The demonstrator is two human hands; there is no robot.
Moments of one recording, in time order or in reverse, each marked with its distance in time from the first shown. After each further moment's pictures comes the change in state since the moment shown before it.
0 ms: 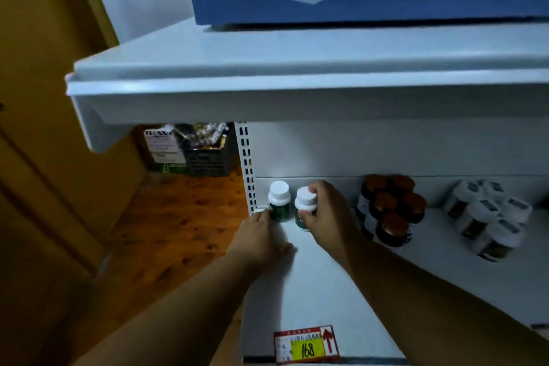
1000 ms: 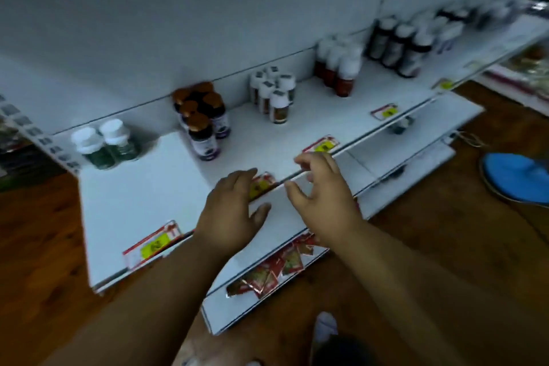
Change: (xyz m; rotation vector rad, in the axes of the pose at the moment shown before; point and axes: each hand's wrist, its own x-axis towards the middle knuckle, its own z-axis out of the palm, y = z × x) left_hand -0.154 0.168 0.079 -0.057 -0.049 0.669; right_hand -0.270 0.068 -0.173 -0.001 0.363 0.296
